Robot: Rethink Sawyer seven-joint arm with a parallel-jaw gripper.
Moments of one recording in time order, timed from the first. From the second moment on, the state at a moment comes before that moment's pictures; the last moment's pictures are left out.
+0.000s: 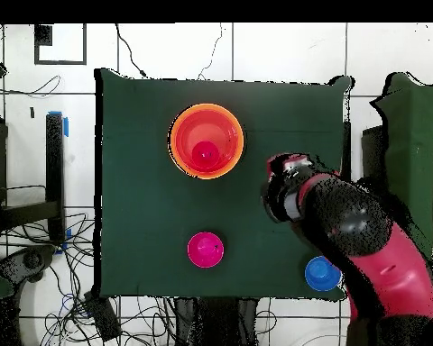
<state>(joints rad) -0.64 -1.08 0.14 1.91 0.32 0.61 2.30</state>
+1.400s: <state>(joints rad) -0.85 -1.22 -0.10 2.11 0.24 0.51 2.31</state>
